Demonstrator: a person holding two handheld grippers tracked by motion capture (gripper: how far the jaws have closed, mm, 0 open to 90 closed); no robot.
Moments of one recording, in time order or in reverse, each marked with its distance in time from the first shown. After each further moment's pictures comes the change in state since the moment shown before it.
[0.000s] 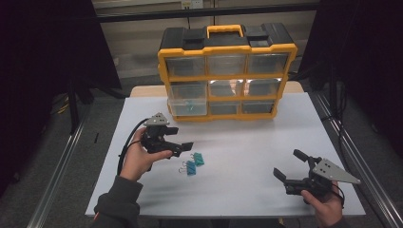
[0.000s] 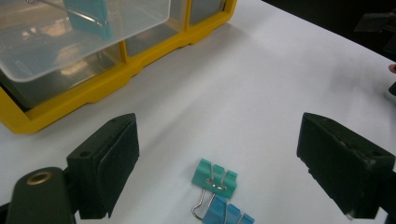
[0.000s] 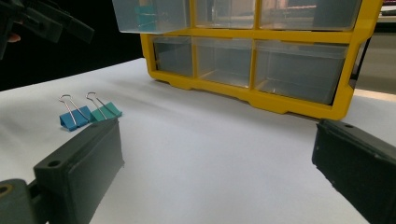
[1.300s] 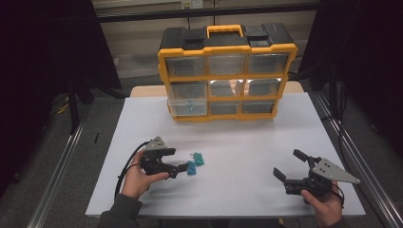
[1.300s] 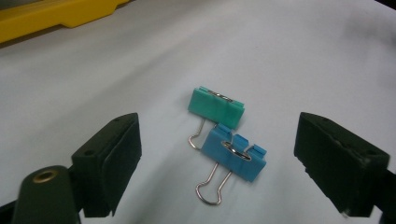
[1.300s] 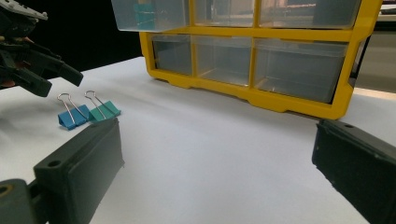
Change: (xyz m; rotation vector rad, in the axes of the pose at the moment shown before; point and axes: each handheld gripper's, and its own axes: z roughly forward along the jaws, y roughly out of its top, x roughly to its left) left arm 0.000 -0.072 0.014 0.033 -0.026 -0.004; right arm 0.000 0.000 0.001 0.006 -0.003 0.001
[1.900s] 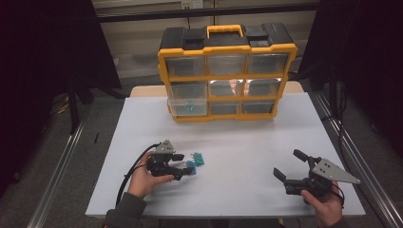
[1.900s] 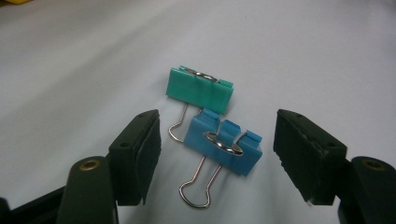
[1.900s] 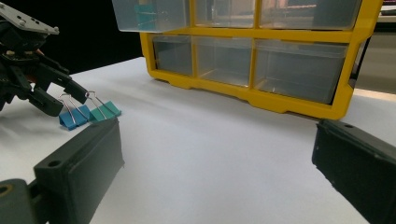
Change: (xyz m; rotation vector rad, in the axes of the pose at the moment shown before) left arm -0.005 -0.005 0.022 0.083 -0.043 0.047; right arm 0.001 0.000 0.000 -0.006 -0.003 0.002
